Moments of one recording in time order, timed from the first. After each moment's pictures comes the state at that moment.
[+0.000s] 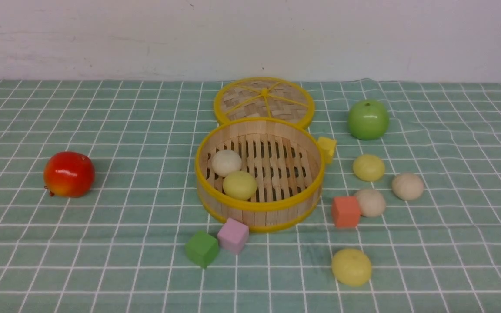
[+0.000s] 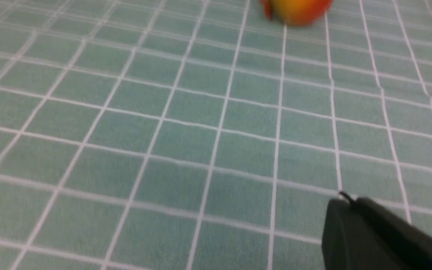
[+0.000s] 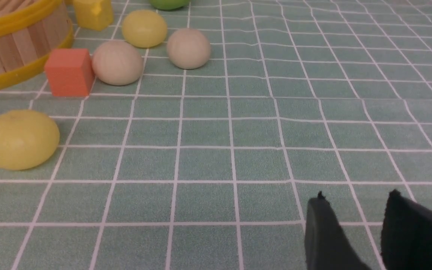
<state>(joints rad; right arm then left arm) -0.04 -0.01 0.02 -0.04 0.38 0.05 0.00 -0.01 0.02 0.23 0.45 -0.37</state>
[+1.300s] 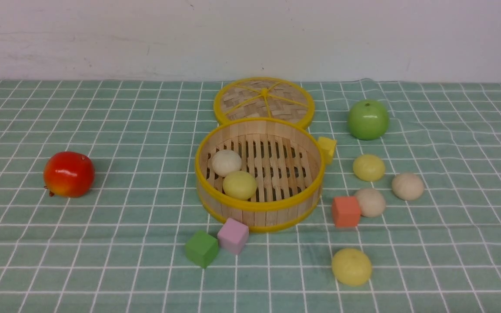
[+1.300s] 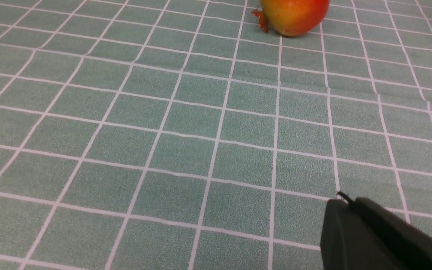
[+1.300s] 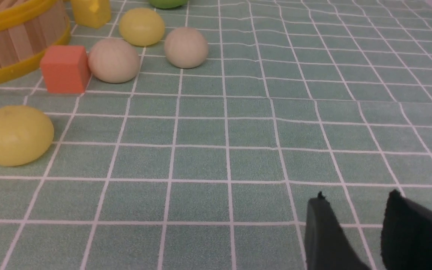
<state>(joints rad) -0.04 -0.01 0.02 -0.07 0.37 0.05 0.00 -0.01 0.02 0.23 0.44 -0.36</state>
